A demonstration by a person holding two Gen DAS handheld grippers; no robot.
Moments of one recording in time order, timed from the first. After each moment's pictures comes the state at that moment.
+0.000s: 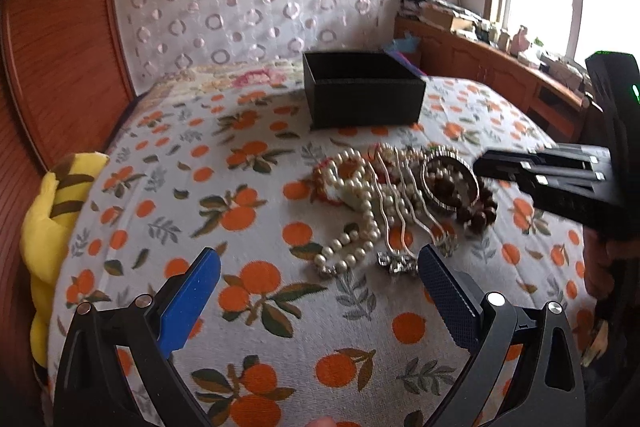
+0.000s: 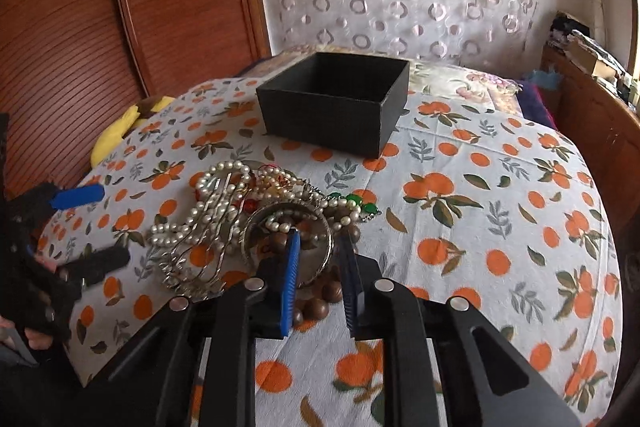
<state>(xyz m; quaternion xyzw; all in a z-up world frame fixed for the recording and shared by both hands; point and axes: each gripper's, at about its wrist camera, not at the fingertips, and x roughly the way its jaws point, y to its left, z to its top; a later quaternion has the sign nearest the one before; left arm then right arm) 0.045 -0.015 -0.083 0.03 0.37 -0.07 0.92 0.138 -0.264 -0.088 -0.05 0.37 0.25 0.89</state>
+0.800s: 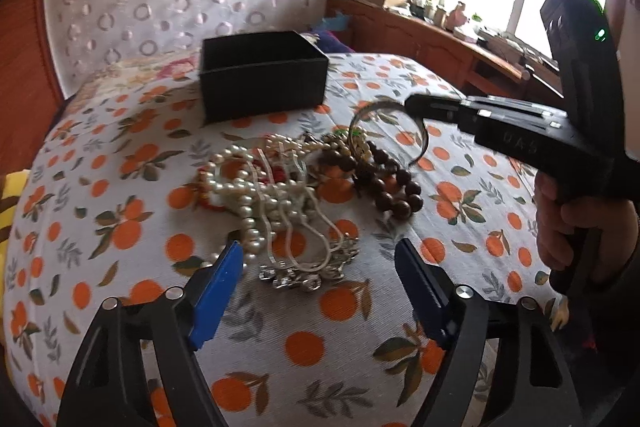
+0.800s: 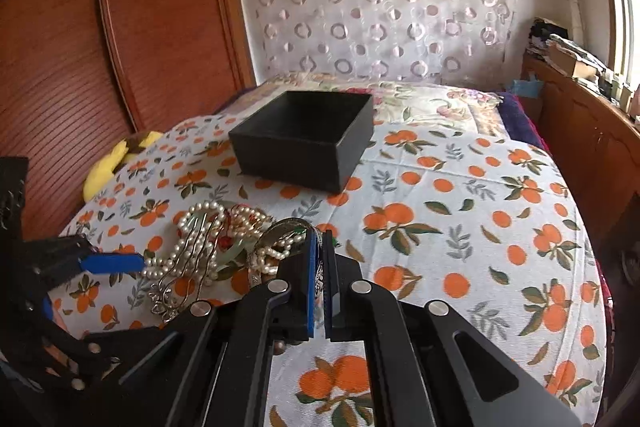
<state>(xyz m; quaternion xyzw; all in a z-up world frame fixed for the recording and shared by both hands) 0.059 -0.064 -0.086 0.03 0.40 -0.20 0.89 0.140 -0.297 -0.066 -0.02 0.33 0.22 0.92</state>
